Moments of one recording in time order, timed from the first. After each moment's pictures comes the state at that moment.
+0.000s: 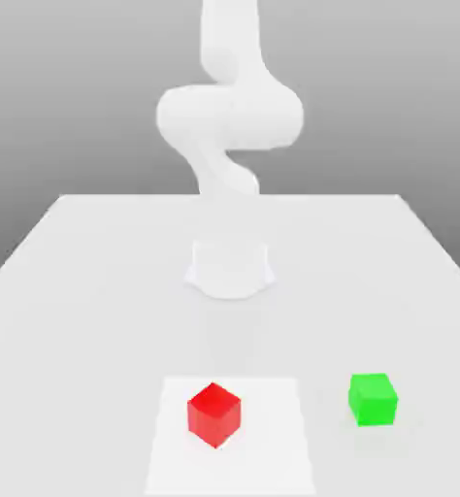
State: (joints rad) arm -0.02 -0.71 0.01 -2.34 0.02 2.35 0.86
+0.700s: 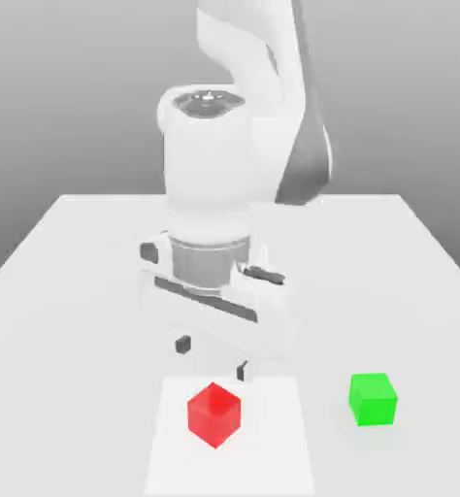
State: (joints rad) arm -0.12 0.06 0.06 -2.71 -0.01 2.79 1.44
